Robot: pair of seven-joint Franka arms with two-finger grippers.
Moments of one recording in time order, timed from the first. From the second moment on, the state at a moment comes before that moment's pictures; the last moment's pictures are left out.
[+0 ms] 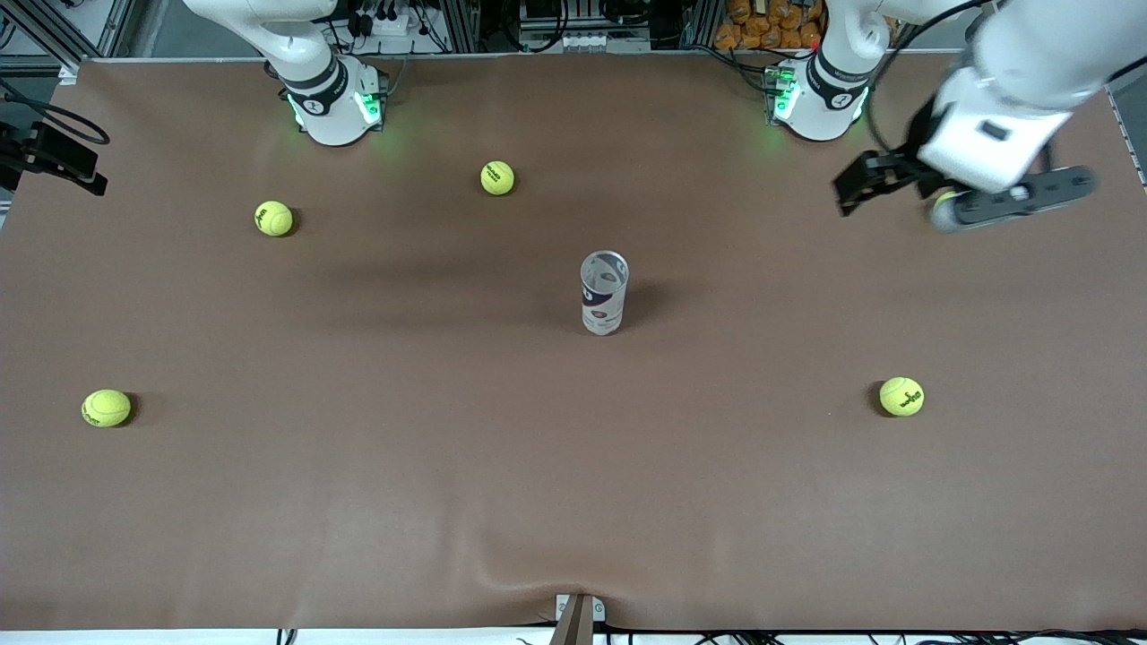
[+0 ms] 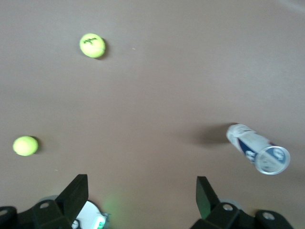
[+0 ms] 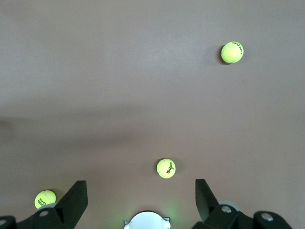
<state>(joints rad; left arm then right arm) -0.41 0.05 0.12 -1.40 -0.03 1.38 -0.52 0.00 -0.03 -0.03 -1.44 -0.04 1.33 0.02</state>
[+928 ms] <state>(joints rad) -0.25 -0.15 0.12 -1.67 0.01 1.53 -0.31 0.00 -0.03 -0.03 -1.44 -0.04 1.33 0.02</state>
